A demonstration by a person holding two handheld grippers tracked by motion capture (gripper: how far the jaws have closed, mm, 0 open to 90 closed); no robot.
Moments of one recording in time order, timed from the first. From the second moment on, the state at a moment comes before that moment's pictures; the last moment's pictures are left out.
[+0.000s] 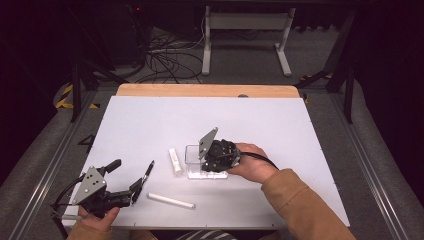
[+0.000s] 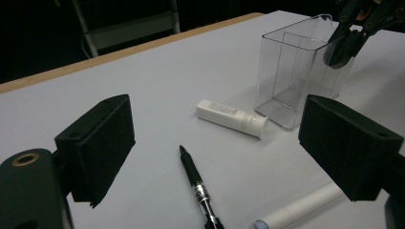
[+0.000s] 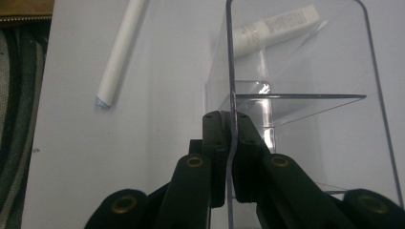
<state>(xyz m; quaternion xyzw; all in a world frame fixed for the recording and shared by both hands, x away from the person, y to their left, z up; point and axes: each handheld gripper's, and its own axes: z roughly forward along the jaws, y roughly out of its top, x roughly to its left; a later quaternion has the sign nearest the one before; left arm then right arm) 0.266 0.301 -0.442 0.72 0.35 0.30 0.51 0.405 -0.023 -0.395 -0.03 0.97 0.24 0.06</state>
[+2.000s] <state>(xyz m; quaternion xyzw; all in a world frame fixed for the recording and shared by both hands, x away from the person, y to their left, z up) 0.281 0.302 -0.435 0.73 0.36 0.28 0.51 0.378 -0.133 -0.346 0.11 0.83 0.52 0.17</state>
